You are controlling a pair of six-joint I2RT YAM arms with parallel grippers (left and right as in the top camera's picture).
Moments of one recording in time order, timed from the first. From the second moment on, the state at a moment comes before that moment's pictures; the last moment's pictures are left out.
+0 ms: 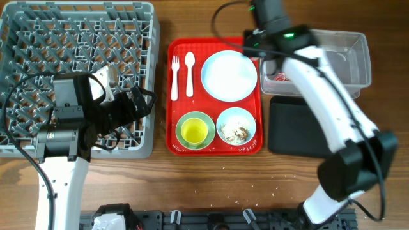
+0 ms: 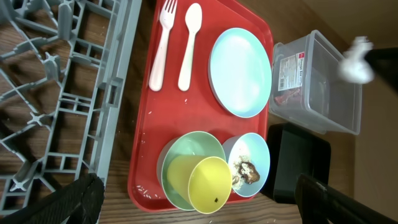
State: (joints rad) left arm 0.05 1.10 1.06 -0.90 0.48 -0.41; right arm 0.32 1.83 1.74 -0.87 0.16 0.34
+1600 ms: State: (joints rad) left arm 0.05 0.77 1.15 -1.16 0.25 -0.39; right arm 0.70 1.53 1.21 -0.89 -0.18 0.42
